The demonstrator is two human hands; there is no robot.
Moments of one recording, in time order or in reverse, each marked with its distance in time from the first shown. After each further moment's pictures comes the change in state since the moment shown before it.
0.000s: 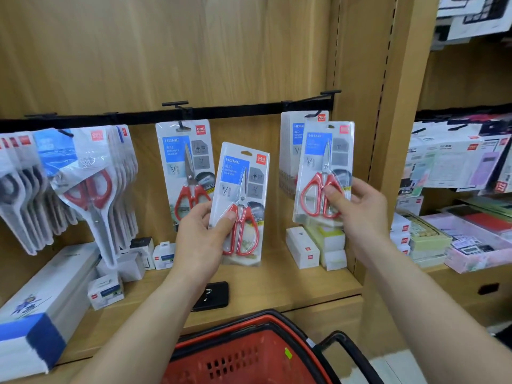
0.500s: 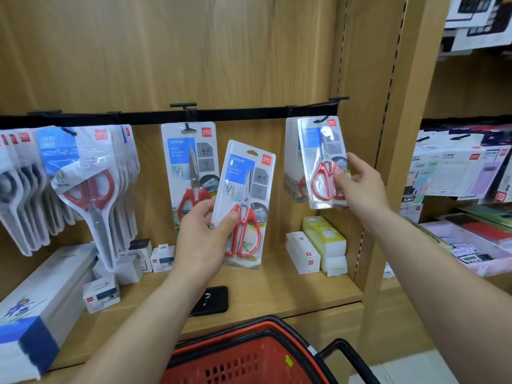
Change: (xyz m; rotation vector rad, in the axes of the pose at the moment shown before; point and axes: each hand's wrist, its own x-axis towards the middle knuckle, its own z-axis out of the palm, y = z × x) left_hand 0.010 0.000 -0.007 0.019 -0.008 0.038; right_hand 0.073 0.001 0.001 -0.323 0.003 -0.093
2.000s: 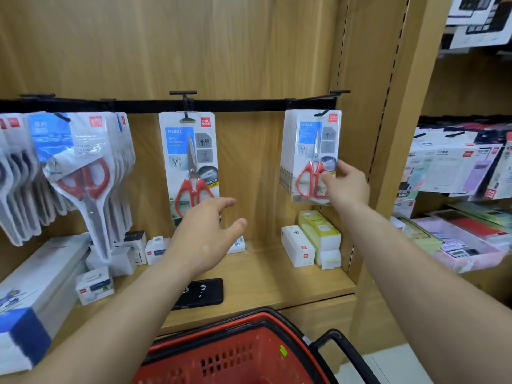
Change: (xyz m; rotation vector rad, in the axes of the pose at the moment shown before) left_hand 0.014 -0.002 -0.014 0.816 -0.174 0.189; right_hand -0.009 -0.007 0.029 -0.131 0.136 0.119
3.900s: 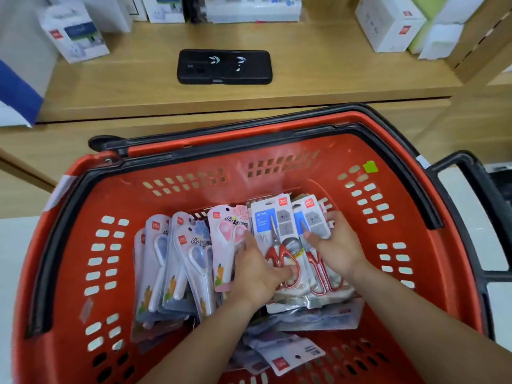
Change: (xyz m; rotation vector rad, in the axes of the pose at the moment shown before) left_hand -0.331 -0.175 0.239 -0.435 -0.536 -0.877; right_hand -0.348 0.297 0.037 -0.424 -0.645 0.582
